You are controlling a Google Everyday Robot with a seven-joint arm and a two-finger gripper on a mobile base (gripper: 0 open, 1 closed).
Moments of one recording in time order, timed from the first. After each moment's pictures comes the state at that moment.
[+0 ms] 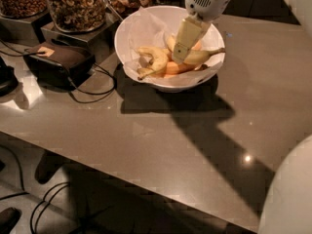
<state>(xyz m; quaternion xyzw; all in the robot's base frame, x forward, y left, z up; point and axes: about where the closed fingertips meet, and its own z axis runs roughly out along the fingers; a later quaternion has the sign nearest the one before) 0.603 -0.098 0.959 -0.48 0.87 0.05 0.12</state>
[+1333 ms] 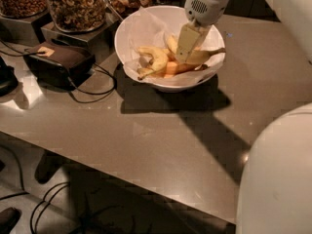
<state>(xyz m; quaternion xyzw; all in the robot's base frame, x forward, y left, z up) 0.625 -0.104 0.936 -0.46 0.88 0.04 0.11</state>
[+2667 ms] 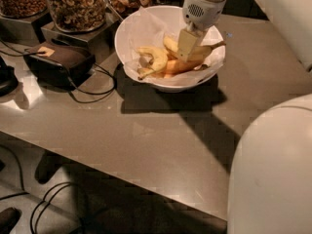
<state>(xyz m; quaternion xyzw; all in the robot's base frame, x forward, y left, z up) 0.632 -0.105 0.924 -0.46 0.88 0.04 0.09</state>
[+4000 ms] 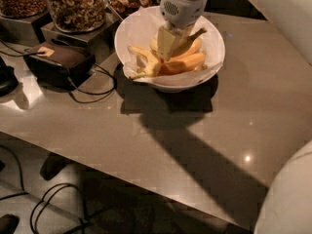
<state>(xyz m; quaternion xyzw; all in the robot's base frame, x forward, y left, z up) 0.612 -0.058 0.947 -0.41 0.90 0.00 0.13</state>
